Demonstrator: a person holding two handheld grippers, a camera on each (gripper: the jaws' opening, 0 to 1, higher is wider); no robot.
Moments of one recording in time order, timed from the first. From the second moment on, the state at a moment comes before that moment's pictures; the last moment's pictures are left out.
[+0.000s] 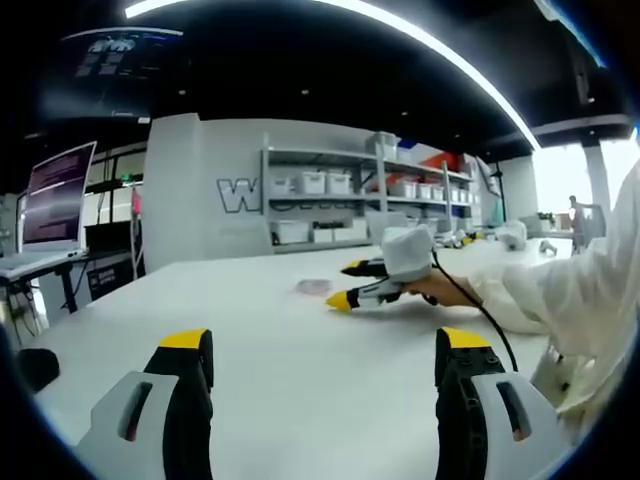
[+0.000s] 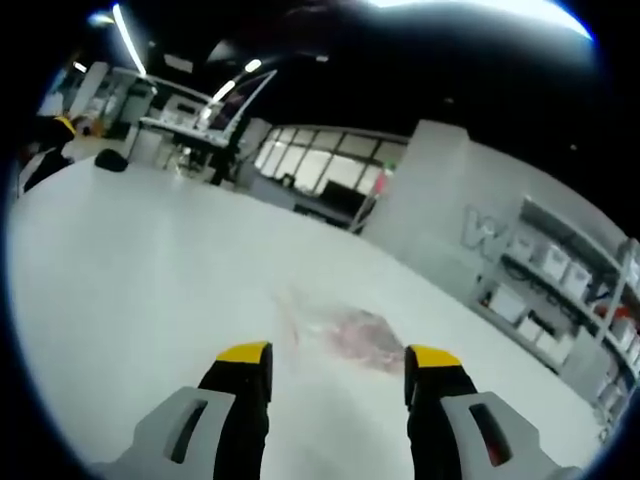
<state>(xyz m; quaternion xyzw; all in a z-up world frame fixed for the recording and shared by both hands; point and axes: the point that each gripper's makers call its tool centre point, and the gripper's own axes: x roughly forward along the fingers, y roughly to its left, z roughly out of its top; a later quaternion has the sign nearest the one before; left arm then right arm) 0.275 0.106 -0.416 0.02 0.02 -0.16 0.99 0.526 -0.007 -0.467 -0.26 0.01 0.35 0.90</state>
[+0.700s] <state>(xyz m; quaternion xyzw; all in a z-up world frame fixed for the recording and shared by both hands) 0.275 0.109 -0.419 0.02 0.02 -0.15 0.99 0.527 0.003 -0.463 -0.32 -0.02 0.35 0.88</state>
